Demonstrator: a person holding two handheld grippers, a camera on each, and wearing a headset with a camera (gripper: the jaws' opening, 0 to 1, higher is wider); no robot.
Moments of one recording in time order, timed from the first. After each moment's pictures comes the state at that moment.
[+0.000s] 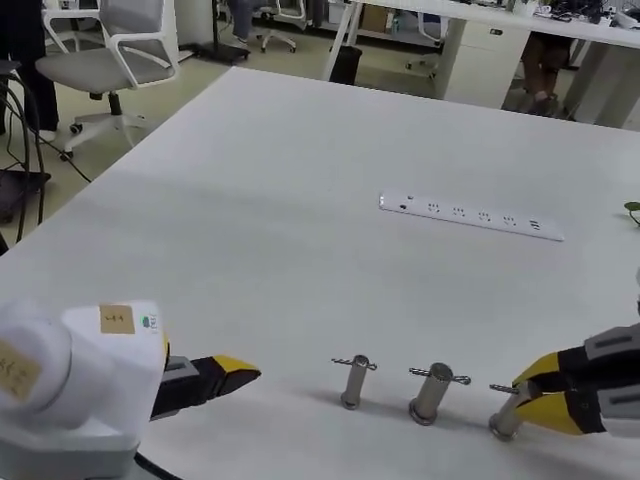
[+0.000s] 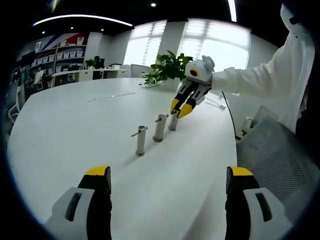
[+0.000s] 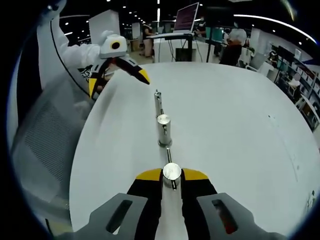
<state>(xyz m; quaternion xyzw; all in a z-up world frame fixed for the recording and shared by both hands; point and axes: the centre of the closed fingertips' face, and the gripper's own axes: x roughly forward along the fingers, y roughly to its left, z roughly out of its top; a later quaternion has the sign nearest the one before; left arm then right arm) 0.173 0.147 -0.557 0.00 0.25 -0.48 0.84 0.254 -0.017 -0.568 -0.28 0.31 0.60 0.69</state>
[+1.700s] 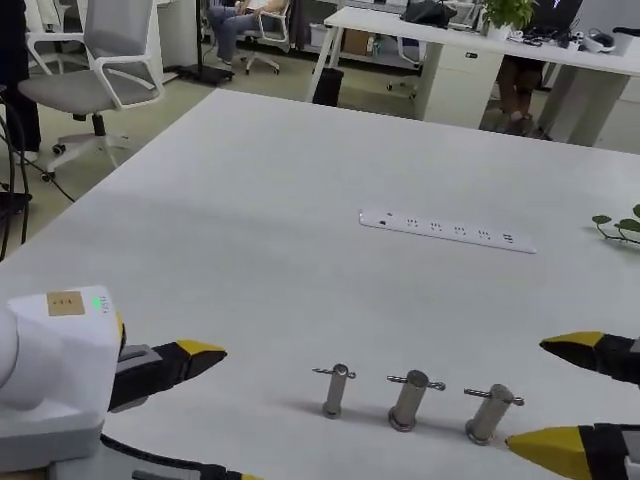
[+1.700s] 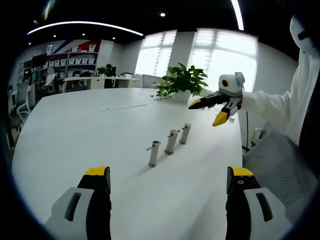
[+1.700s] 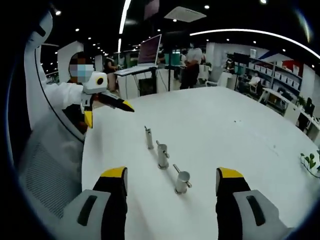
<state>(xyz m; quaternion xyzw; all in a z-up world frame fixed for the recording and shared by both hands) 0.185 0.166 -0.529 -0.02 0.22 -0.43 0.87 0.231 -0.026 -0.510 -0.15 0.24 0.48 0.83</state>
